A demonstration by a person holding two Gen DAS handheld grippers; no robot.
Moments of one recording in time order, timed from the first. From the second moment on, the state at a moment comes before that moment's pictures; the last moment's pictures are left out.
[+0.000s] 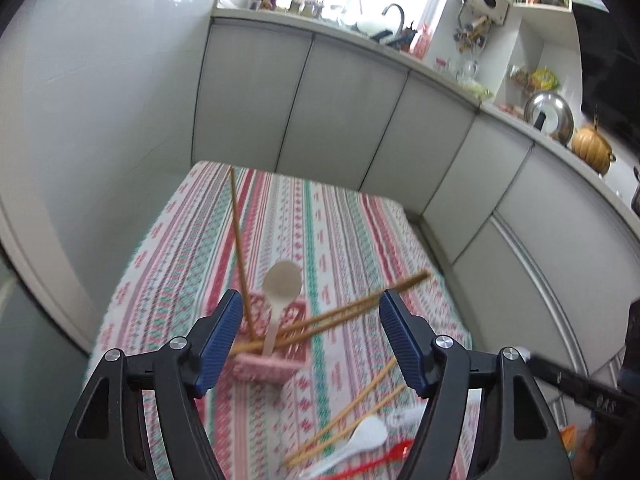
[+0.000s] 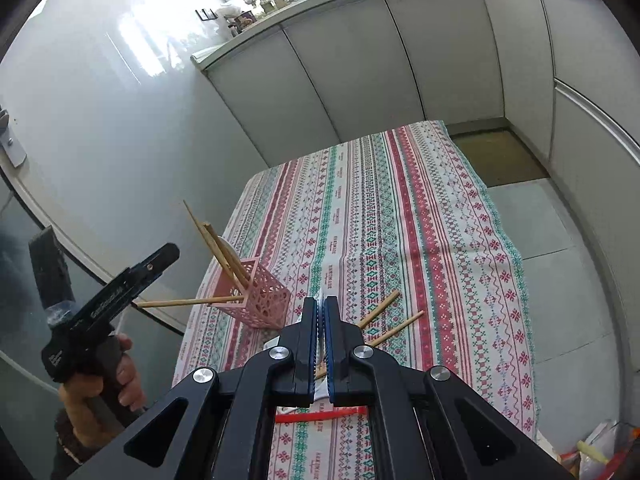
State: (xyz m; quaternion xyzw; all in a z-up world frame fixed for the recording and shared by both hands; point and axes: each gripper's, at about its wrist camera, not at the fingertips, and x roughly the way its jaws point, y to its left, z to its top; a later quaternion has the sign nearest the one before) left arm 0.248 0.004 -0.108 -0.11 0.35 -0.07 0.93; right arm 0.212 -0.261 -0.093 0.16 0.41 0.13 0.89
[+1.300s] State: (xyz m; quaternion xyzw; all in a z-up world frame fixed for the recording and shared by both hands) left arm 0.209 0.088 -0.190 -0.07 0.56 -0.04 0.83; right arm 0.288 -0.014 -0.107 -0.16 0.34 0.07 0.93
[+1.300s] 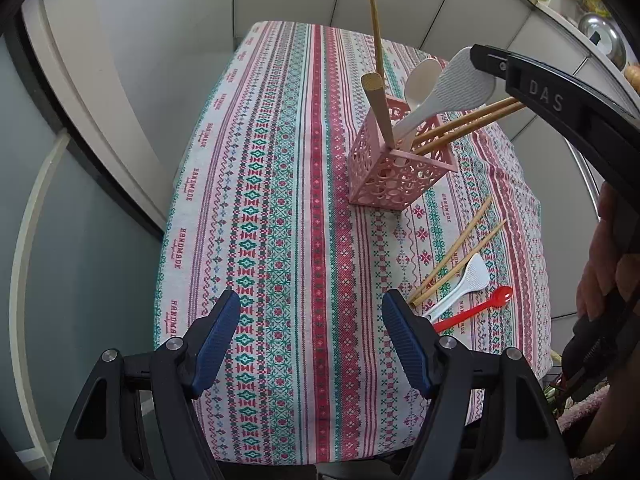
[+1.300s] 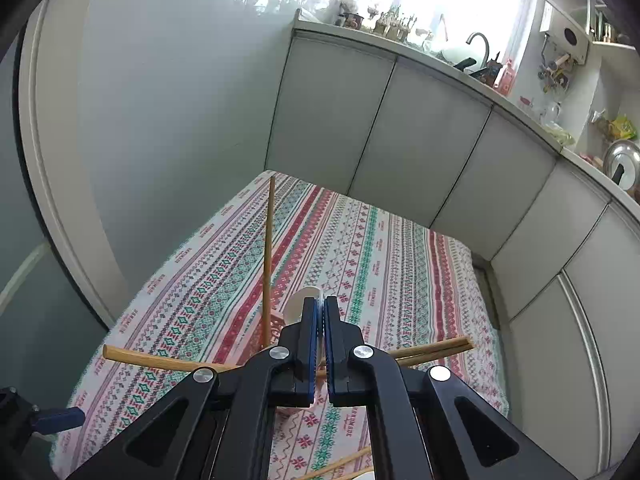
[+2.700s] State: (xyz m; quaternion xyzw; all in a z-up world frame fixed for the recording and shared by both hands) left arm 0.211 -0.036 -0.233 0.05 0.59 -0.10 0.80; right arm 0.216 -0.236 -0.205 0.07 0.59 0.07 0.80
